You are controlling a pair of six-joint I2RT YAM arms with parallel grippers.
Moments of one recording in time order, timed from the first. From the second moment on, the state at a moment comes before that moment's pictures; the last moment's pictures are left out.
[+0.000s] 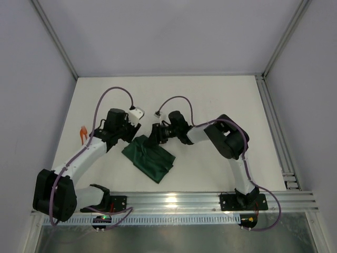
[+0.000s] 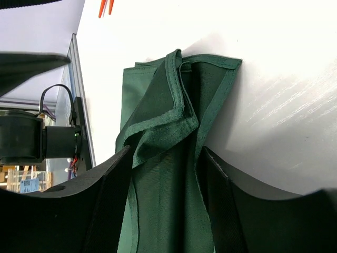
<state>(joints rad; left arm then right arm) -0.36 1.22 0.77 -0.32 0.09 0.32 0.72 2.15 1.11 0.55 -0.75 0.64</state>
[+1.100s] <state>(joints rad) -0.26 1.50 0.80 -0.60 0.17 0.50 0.85 2.04 1.10 0.40 -0.46 0.62</state>
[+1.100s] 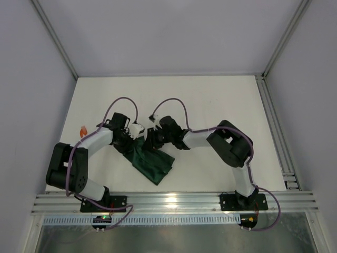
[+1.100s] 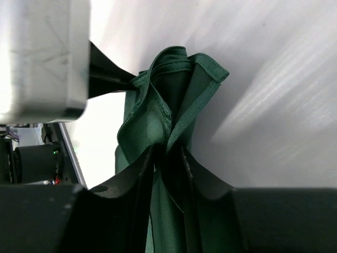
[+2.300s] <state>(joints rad) -0.24 1.54 0.84 -0.58 0.24 0.50 0.89 1.99 1.11 0.35 -0.31 0.60</state>
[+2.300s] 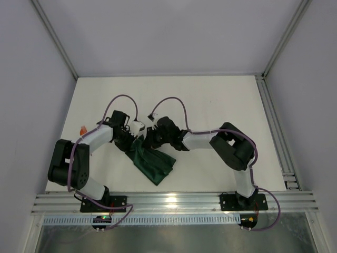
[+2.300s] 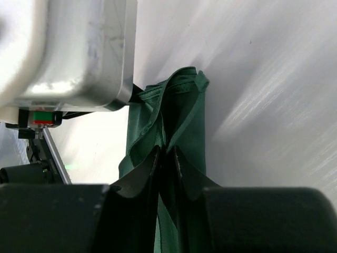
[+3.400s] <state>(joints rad) -0.18 1.56 0.87 -0.59 0.27 0.44 0.99 2.03 1.19 0.23 -0.13 0.58</state>
